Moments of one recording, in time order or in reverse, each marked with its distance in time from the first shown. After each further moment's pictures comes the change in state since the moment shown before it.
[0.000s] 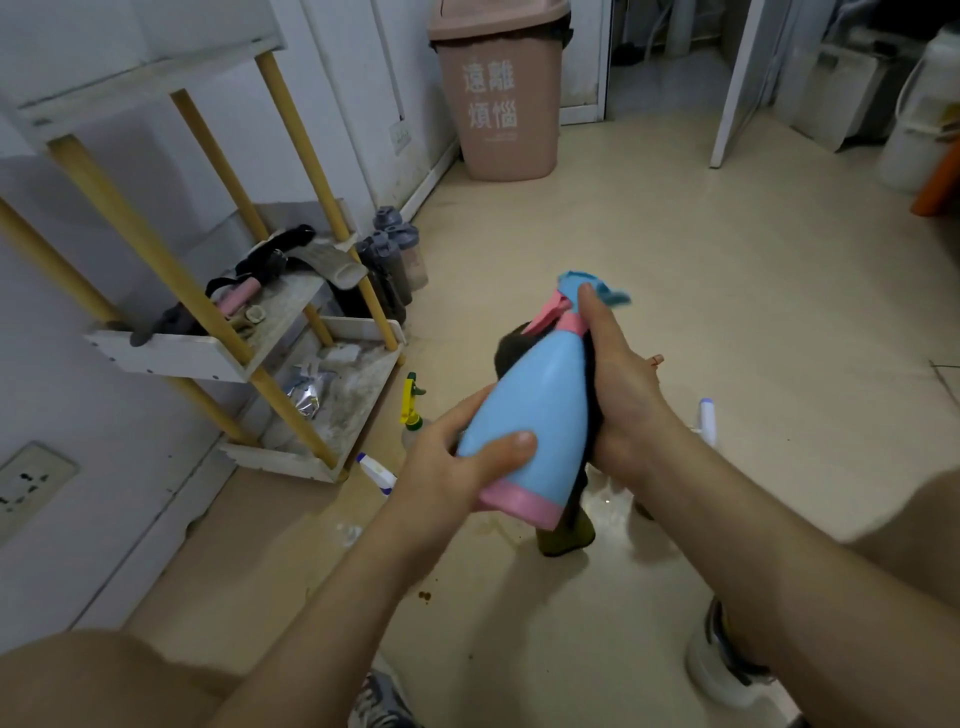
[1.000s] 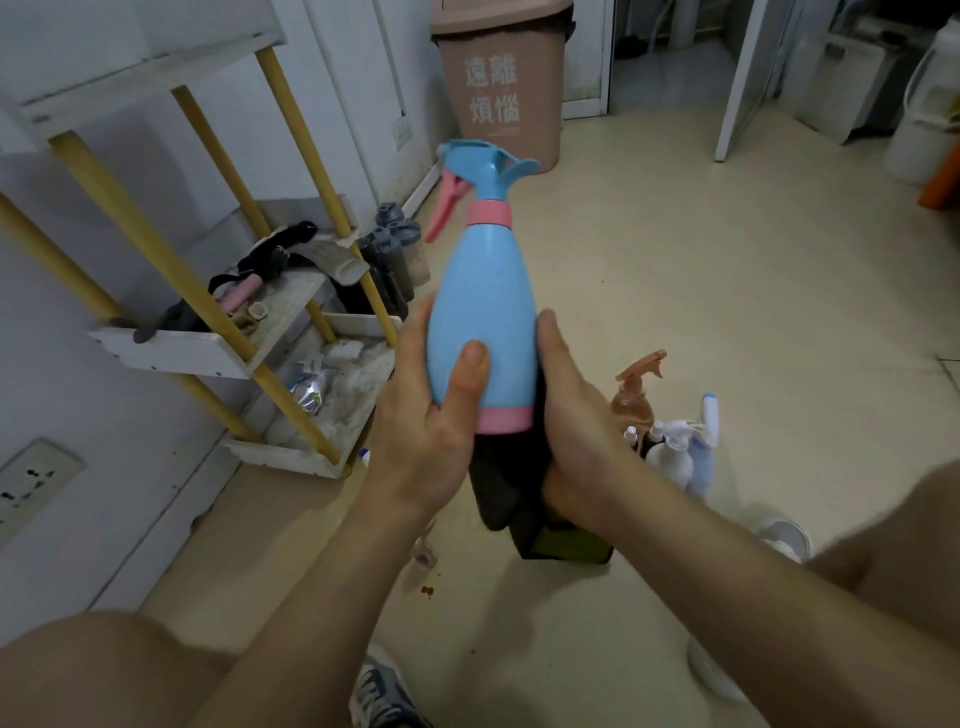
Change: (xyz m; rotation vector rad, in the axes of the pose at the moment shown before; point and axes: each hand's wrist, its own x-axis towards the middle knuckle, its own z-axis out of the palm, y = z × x) left_hand 0.021 0.012 -0.007 0.415 0.336 0.509; right_hand -0.023 0.032 0.022 0.164 -0.240 -0.004
